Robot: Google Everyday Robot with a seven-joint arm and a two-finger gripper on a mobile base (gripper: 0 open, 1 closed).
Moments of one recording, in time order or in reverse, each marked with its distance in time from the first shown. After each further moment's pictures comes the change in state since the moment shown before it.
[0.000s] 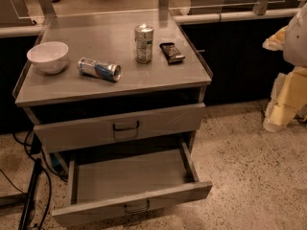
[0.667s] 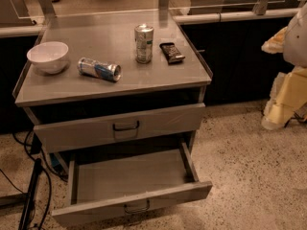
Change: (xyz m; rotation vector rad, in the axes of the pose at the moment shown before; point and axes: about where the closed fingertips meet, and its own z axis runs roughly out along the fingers) arm 0.000 0.000 0.000 0.000 0.000 0.000
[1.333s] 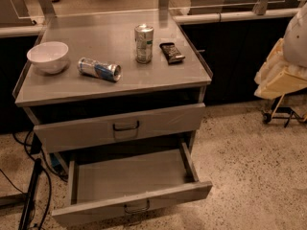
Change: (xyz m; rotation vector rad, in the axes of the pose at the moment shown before) arm 0.000 0.000 0.000 0.000 0.000 0.000
